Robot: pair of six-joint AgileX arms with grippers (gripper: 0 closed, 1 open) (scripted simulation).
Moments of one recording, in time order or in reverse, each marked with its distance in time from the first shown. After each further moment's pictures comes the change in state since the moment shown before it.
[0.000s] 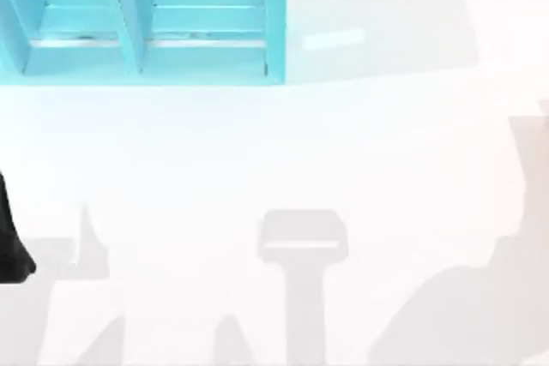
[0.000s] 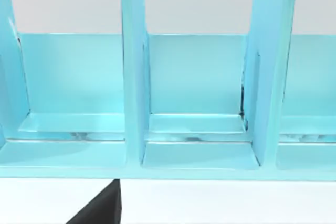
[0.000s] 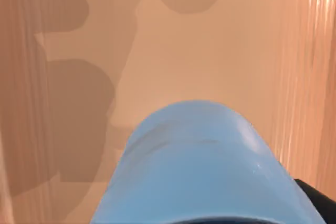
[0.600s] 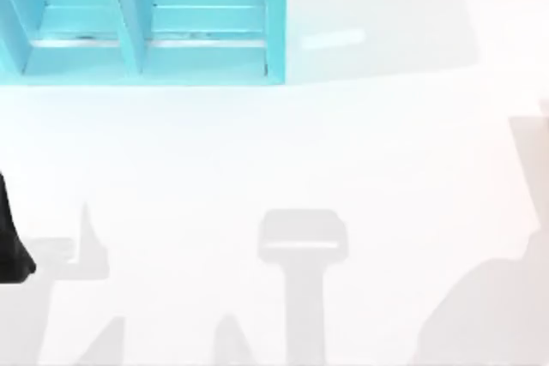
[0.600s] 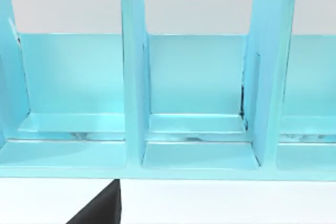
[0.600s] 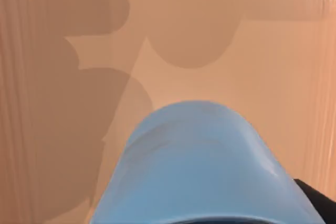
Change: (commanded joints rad) left arm 0.000 0.000 0.000 0.000 0.000 0.000; right arm 0.021 0.007 -0.181 0.189 0.002 0.023
